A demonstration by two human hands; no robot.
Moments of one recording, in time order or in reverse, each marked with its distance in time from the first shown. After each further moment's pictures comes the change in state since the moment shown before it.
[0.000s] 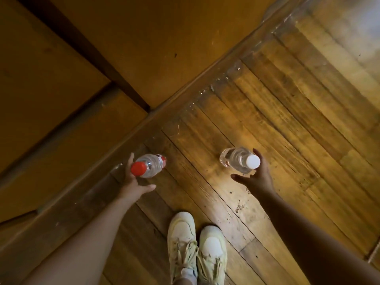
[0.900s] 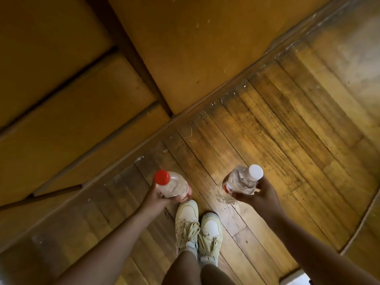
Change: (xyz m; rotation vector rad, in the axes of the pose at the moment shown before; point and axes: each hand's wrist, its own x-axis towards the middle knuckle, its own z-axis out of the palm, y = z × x) left_hand -0.111 0.006 -0.008 -0.318 -0.192 0.058; right_hand -0.119 -0.071 -0.042 -0.008 -0.155 -0.098
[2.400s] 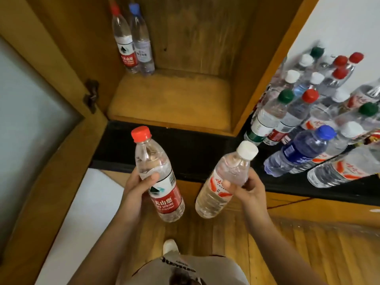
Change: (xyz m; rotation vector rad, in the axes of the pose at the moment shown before) left_hand -0.587 0.150 -0.352 -0.804 0.720 0.625; right_hand -0.451 -0.476 0.283 -0.003 -0.623 -0.582
